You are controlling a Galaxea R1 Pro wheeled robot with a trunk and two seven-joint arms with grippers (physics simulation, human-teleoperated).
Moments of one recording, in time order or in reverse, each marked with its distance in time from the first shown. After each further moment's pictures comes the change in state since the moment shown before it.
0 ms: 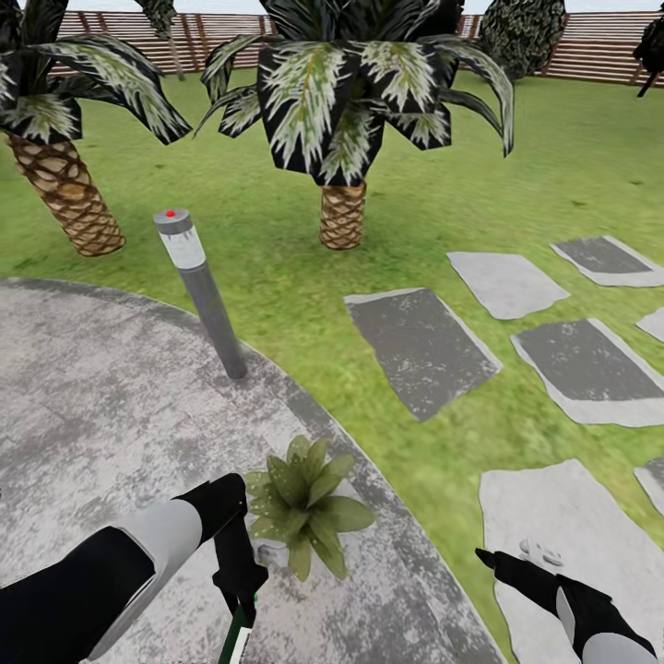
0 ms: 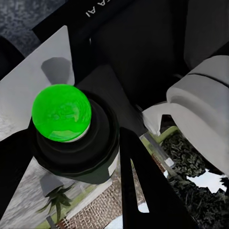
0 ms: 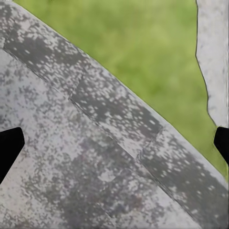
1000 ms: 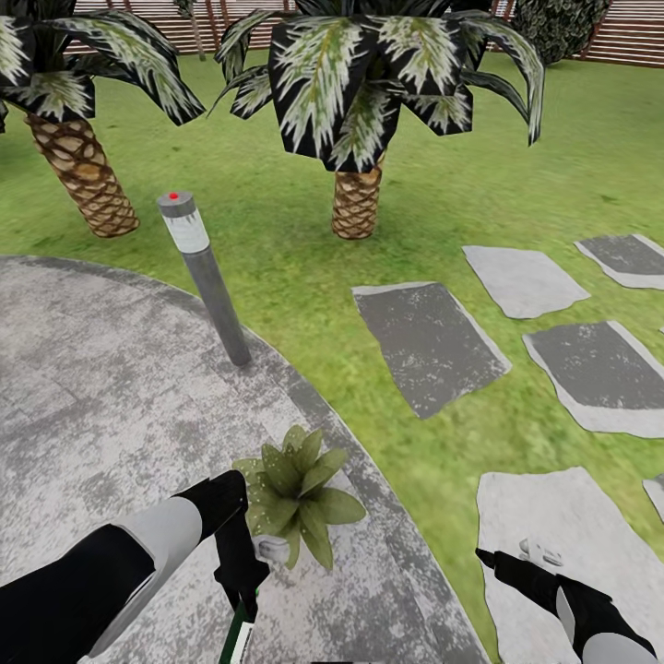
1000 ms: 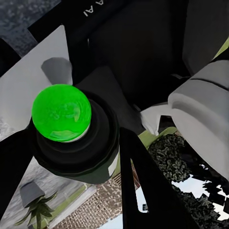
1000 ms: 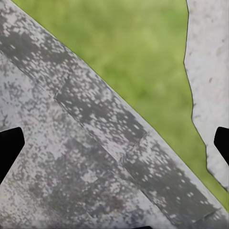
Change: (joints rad) left arm -0.008 0.001 0.006 -0.005 0.002 0.000 0.000; right arm 0.000 0.000 -0.001 0.001 0.000 -0.001 0.000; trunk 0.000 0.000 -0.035
